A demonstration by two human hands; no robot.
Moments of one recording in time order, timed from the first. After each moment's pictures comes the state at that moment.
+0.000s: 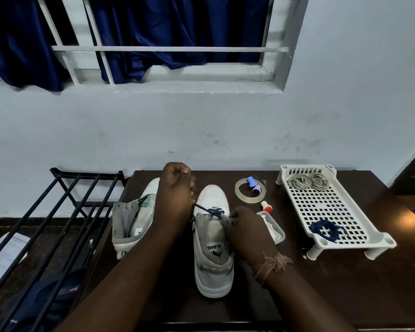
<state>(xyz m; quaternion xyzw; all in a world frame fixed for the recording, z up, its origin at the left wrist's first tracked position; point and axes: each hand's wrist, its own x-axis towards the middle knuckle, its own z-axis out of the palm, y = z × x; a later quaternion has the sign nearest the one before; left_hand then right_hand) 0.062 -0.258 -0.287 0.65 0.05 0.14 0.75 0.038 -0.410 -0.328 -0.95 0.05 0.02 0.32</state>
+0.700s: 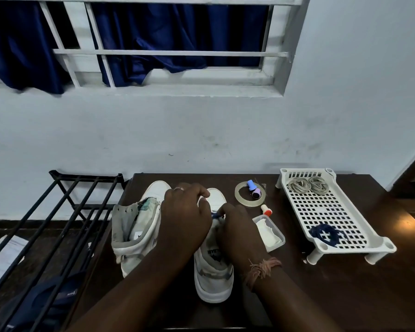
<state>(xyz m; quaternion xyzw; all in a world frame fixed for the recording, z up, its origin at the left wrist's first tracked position) 0.050 -0.261 -0.317 0.92 -0.03 0.26 0.30 0.036 -0.392 -0.323 -0.96 -0.02 -0.01 0.29</state>
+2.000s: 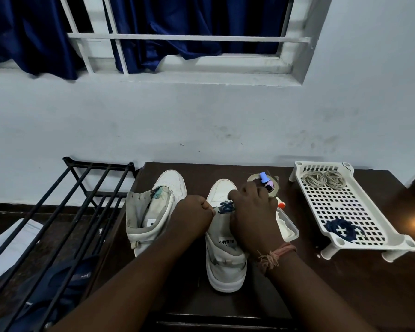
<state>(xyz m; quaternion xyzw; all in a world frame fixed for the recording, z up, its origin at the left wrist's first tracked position) 0.055 -0.242 -0.336 0.91 0.10 -0.03 0.41 0.051 -0.391 -0.333 -0.99 -0.07 -0.13 0.03</state>
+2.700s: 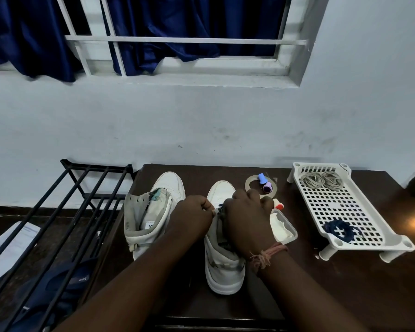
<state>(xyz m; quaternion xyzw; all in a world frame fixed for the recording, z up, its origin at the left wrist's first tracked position) 0.058 -0.242 -0.338 0.91 0.07 -0.02 0.41 0.048 -0.382 -0.330 -0.99 -0.08 -0.09 0.01</state>
